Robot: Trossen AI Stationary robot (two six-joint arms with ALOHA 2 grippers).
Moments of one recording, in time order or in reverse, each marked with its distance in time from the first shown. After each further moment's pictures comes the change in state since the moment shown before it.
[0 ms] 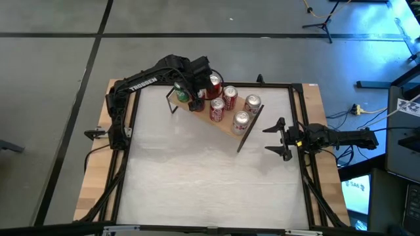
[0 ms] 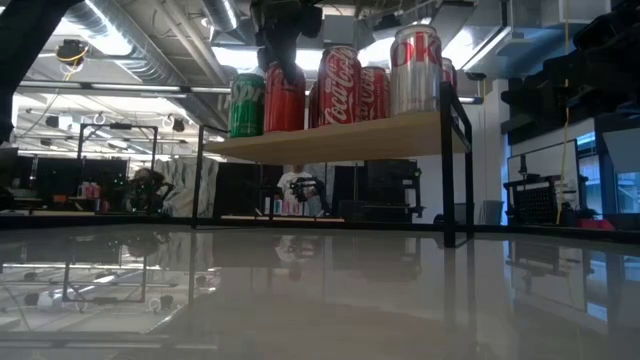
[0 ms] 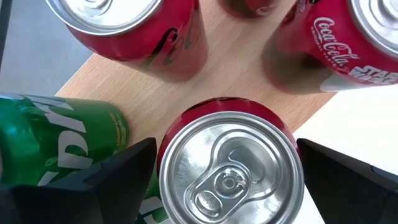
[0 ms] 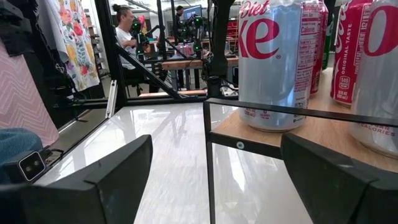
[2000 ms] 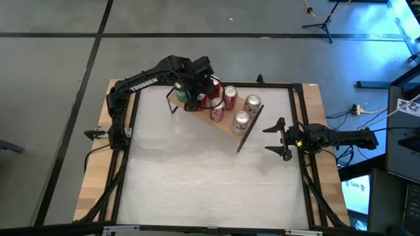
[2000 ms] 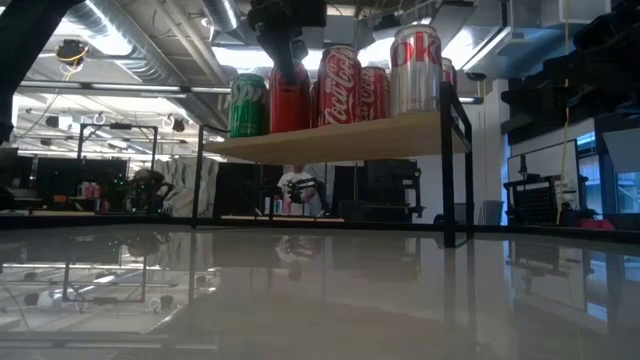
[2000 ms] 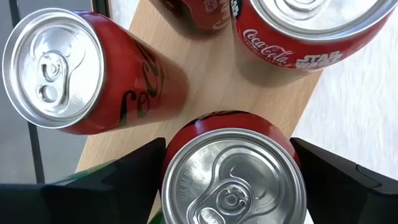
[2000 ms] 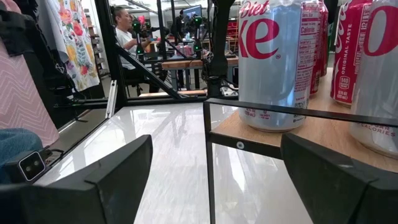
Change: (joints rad) left arm -0.005 0.006 -0.001 0.044 0.032 0.398; right arm 0.000 0.000 0.000 0.000 0.000 0.000
